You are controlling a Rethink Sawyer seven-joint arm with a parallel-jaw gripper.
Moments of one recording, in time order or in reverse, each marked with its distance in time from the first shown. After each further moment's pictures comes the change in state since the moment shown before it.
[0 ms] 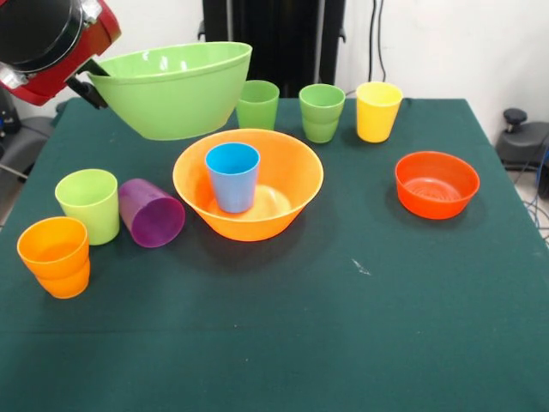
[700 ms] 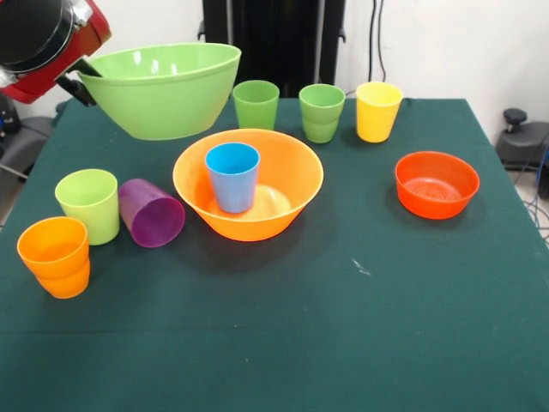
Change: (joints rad) arm 0.005 -0.011 -0.049 0.000 0.000 0.000 0.000
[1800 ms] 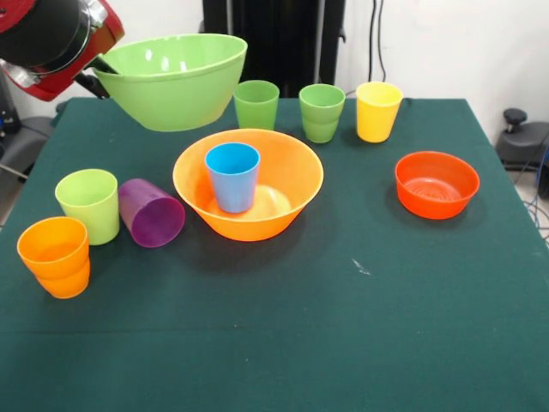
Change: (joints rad) arm 0.007 -0.018 -0.080 0.074 0.073 -0.030 0.000
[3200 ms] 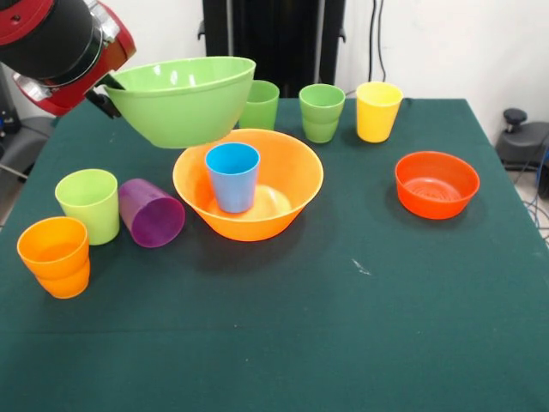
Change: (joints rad) arm 0.005 -0.015 -0.063 0.055 0.072 -0.140 0.000
